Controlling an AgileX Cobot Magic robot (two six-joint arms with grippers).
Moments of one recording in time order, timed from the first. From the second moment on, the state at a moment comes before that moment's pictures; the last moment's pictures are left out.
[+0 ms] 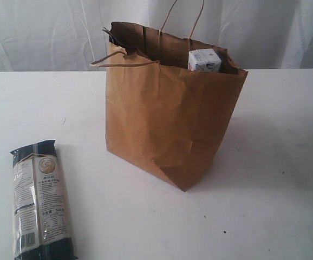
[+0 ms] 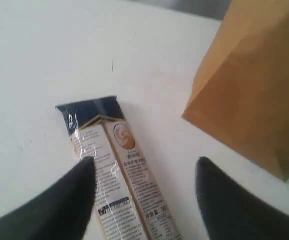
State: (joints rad) left arm -0.21 0.54 -0.47 -0.20 0.52 -0.14; right arm 0.28 0.01 -0.01 -0.05 0.29 0.01
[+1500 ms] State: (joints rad) left arm -0.21 1.70 -0.85 -0.20 0.28 -0.08; right arm 0.28 0.01 -0.01 -0.05 0.29 0.01
